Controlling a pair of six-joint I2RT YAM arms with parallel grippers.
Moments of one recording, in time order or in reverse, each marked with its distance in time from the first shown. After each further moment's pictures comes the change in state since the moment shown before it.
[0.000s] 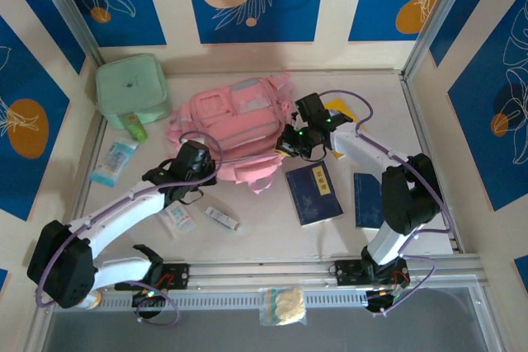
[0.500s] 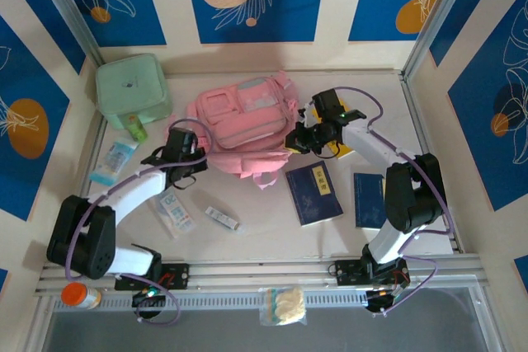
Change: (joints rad) left arm 0.221 0.212 0.051 0.167 0.119 0.084; right arm -0.111 -0.004 -0.010 -0.021 -0.159 -0.220
